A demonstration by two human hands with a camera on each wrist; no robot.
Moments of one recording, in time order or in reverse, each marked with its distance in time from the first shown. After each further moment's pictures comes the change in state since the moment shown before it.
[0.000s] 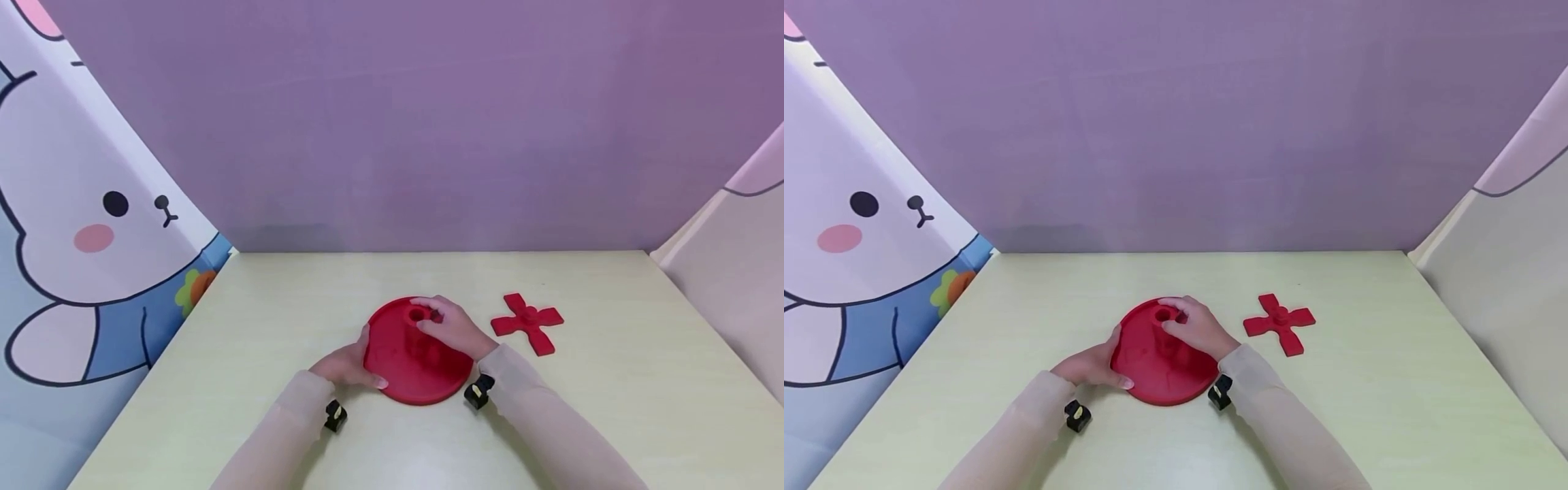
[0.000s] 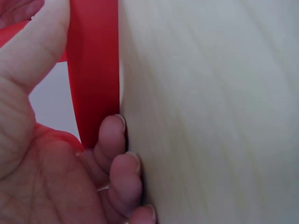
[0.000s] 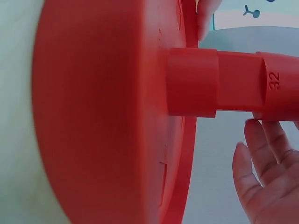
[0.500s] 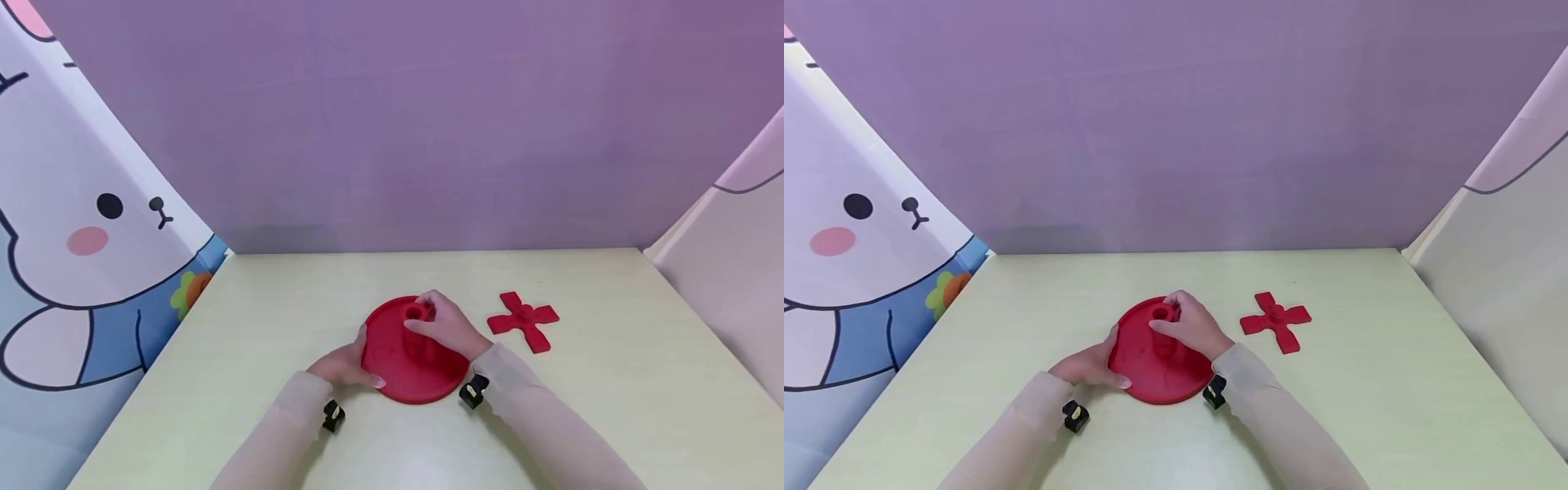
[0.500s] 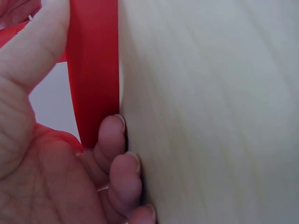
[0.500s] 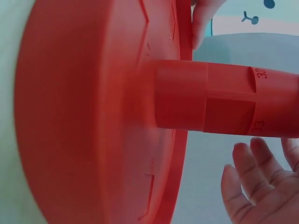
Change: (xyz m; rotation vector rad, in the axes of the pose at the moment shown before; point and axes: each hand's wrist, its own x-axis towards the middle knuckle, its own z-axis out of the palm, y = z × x) left_hand 0.003 0.000 0.001 0.032 0.000 -0.010; right_hand 0.000 -0.006 0.002 0.000 0.024 0.060
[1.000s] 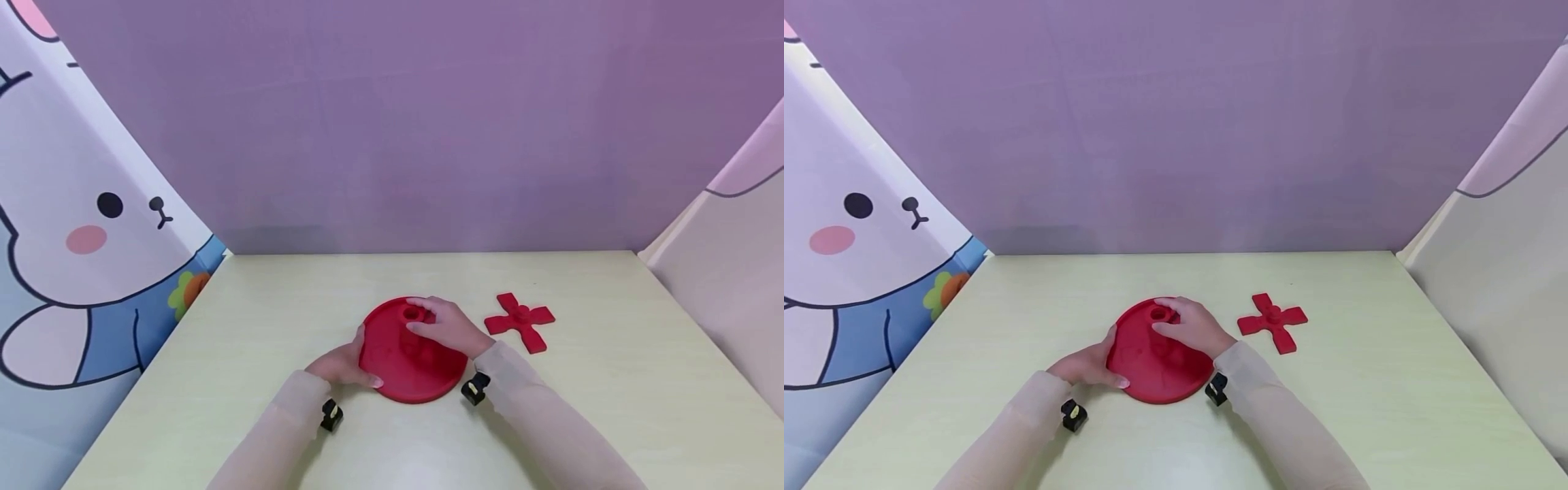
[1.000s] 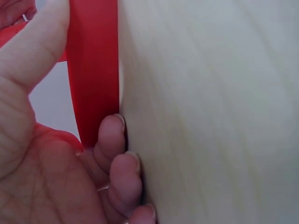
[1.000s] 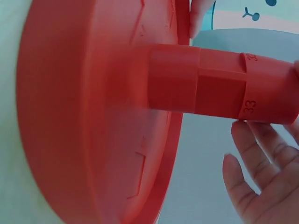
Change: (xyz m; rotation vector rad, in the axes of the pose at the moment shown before) left_hand -0.002 -0.001 -0.001 -0.009 0.002 0.008; right_hand -0.005 -0.004 -0.006 -0.072 -0.077 -0.049
